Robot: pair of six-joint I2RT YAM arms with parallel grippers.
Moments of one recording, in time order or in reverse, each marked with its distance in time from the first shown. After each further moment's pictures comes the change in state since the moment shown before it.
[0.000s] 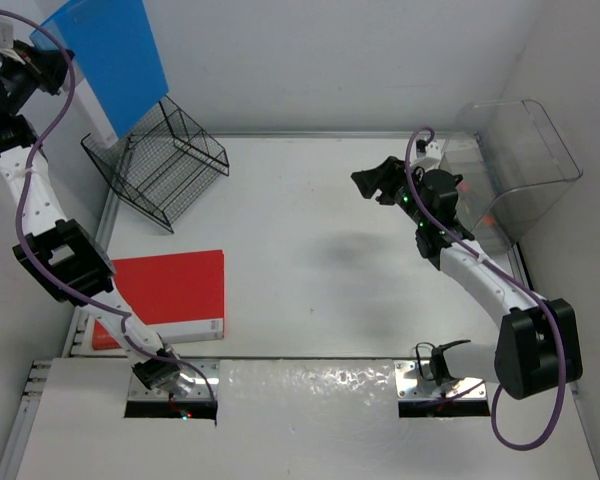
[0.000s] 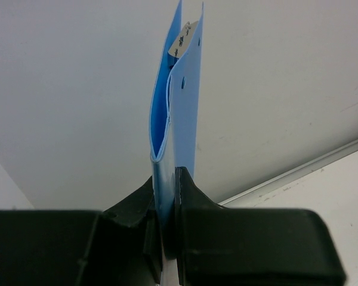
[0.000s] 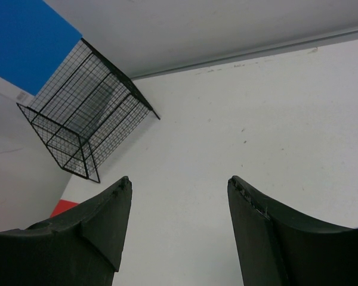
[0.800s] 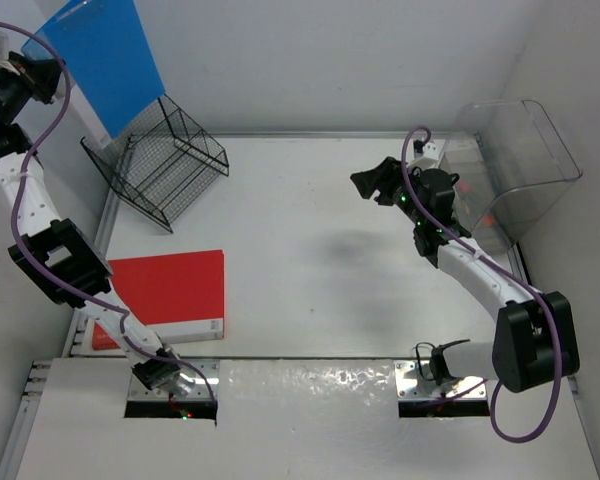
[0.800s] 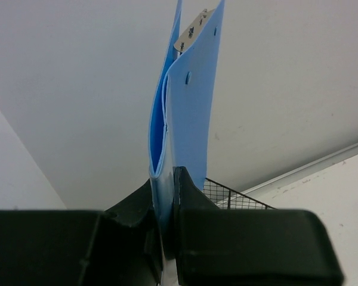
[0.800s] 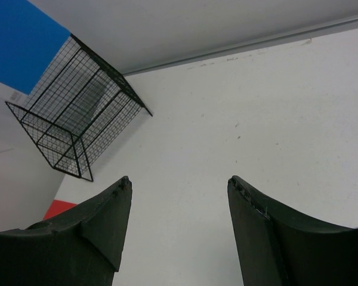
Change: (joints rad) left arm 0.042 0.008 -0.062 0.054 0.008 0.040; right arm 0.000 0.032 0.004 -0.001 0.011 -0.002
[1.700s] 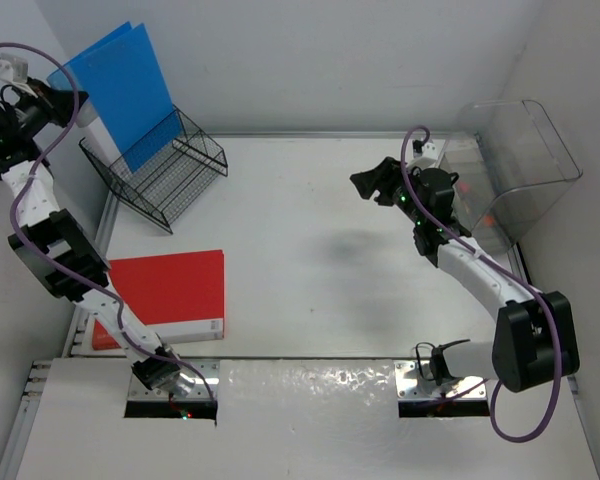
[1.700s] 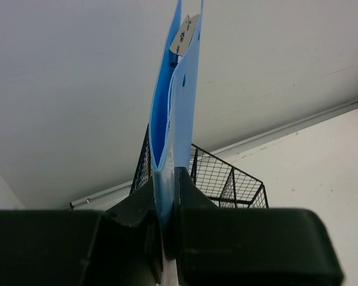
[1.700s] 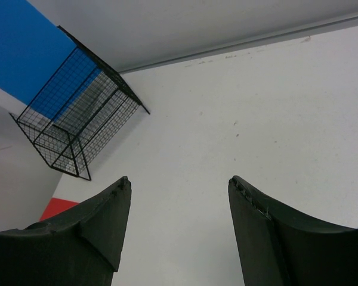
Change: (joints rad) left arm 0.000 0.069 -0.109 0.020 0.106 -0.080; right arm 0.000 0.007 0.008 -0.019 -0.002 -0.006
